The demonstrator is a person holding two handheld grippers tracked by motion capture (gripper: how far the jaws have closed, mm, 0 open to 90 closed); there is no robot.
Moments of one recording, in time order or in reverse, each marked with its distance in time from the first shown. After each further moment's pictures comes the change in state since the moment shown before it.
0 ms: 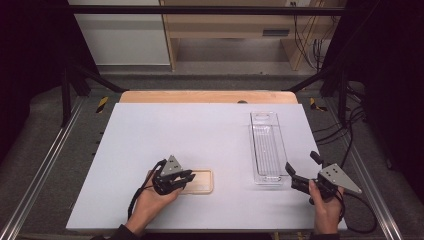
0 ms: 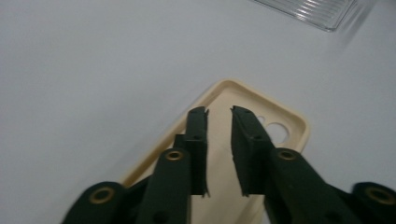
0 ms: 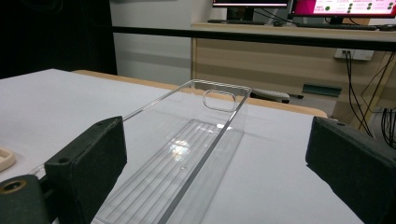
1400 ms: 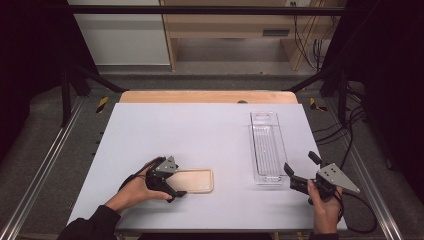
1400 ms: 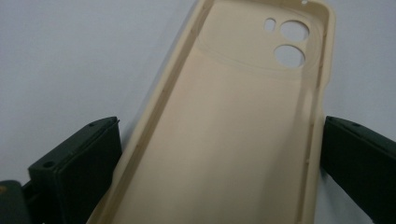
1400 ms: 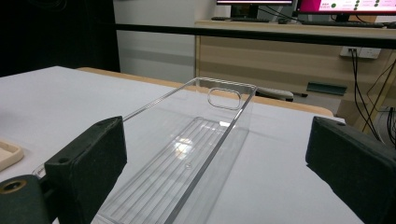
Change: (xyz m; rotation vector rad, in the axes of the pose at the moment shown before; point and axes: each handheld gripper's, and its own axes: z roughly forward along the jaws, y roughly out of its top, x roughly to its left) left arm 0.046 -0.025 0.022 0.182 -0.248 0.188; right arm 0.002 -0.001 0.002 0.012 0.014 -0.002
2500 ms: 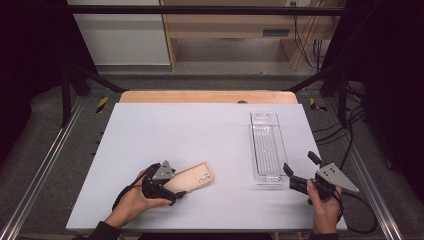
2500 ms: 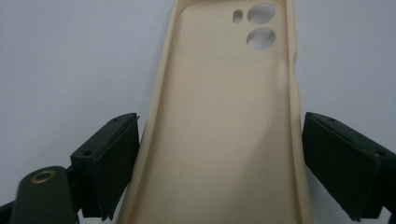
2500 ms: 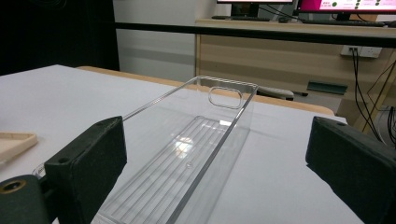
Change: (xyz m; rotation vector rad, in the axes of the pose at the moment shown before) left arm -0.029 -0.002 -0.012 -0.012 0.153 -0.081; right arm 0.001 0.000 0.001 0.005 0.001 0.001
